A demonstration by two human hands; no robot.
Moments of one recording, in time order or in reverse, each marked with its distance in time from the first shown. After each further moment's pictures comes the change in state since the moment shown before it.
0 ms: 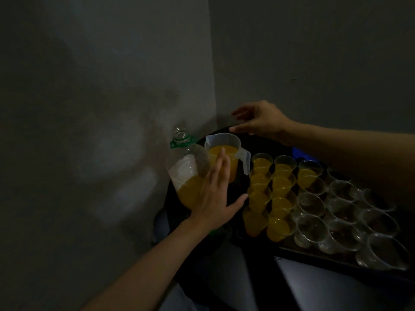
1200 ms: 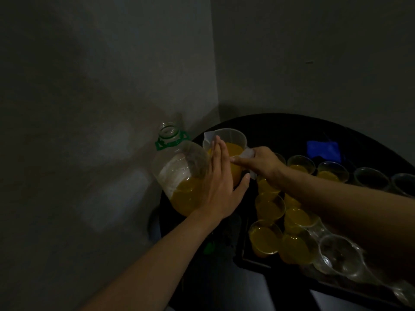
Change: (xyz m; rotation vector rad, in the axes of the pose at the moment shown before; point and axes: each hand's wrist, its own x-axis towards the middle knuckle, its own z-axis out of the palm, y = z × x) left_hand 0.057 -0.050 0.052 -0.028 0.008 -0.246; right_hand 0.016 0.097 0.109 0.419 0.021 0.455
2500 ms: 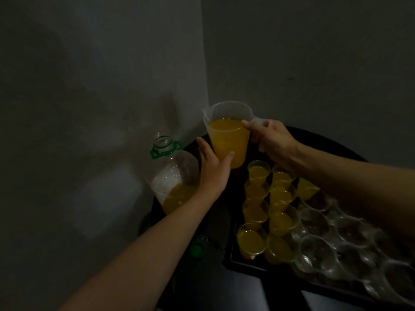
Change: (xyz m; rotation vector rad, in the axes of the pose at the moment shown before) left_hand 0.052 0.048 -0.029 -0.519 -0.019 -0.551; right_hand -0.015 -0.060 -0.067 0.397 -0.002 -0.224
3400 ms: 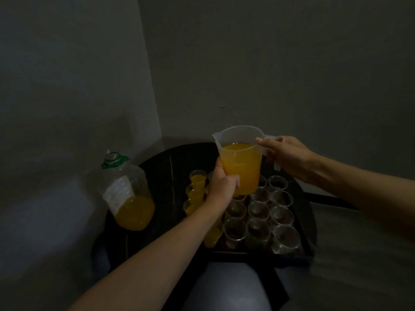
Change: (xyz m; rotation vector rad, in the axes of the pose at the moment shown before) left_hand -0.146 0.097 0.097 -0.325 -0.392 0.042; right_hand -0.197 -0.088 -0.133 -0.255 0.205 0.095
